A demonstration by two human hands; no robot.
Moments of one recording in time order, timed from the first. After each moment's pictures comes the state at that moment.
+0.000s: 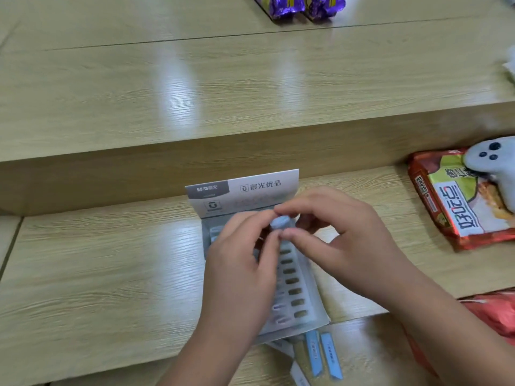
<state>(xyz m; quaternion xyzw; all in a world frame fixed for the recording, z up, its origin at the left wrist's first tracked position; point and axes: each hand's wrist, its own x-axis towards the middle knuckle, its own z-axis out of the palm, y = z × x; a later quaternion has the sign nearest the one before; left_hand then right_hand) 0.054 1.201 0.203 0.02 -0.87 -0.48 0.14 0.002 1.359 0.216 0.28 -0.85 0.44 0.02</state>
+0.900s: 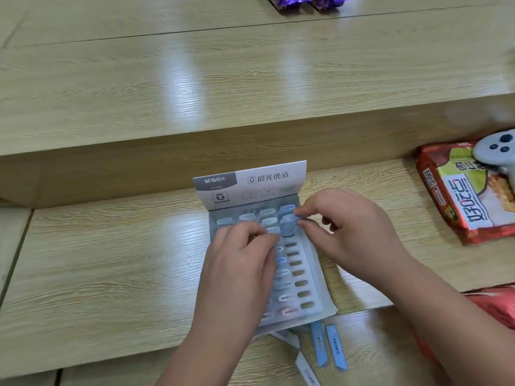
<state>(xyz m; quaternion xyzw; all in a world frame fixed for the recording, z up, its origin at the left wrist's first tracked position) 0.068 1.182 0.174 -0.04 -0.96 -0.26 0.11 -0.007 1.369 0.181 0.26 -0.92 0.28 0.08</state>
